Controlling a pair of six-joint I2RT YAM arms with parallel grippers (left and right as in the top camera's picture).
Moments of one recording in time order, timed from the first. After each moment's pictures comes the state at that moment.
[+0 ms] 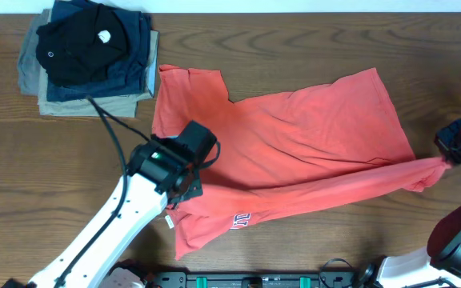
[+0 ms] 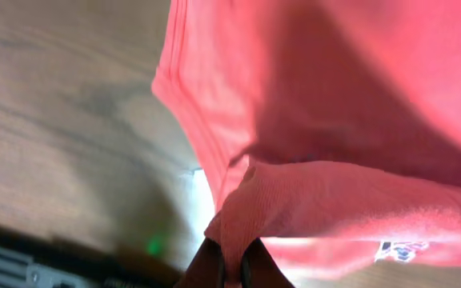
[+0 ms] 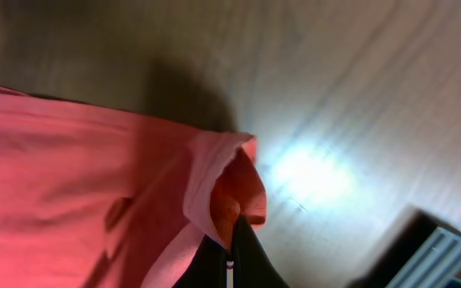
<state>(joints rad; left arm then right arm) -0.57 1.32 1.07 -1.25 -0.21 -0.80 -0.49 1.73 1.42 -1.20 0.17 0.59</state>
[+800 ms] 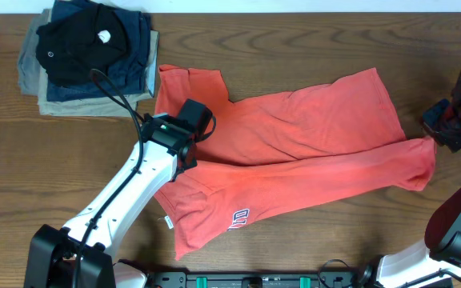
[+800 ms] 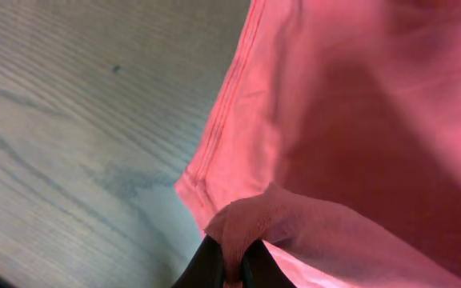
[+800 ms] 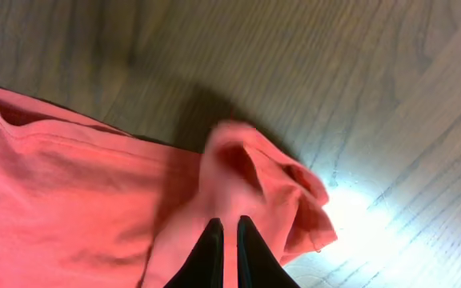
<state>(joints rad) -0.44 1.51 1.07 -1.05 -0.37 -0.80 -0.40 1.78 1.41 -1.00 0.17 0.60</state>
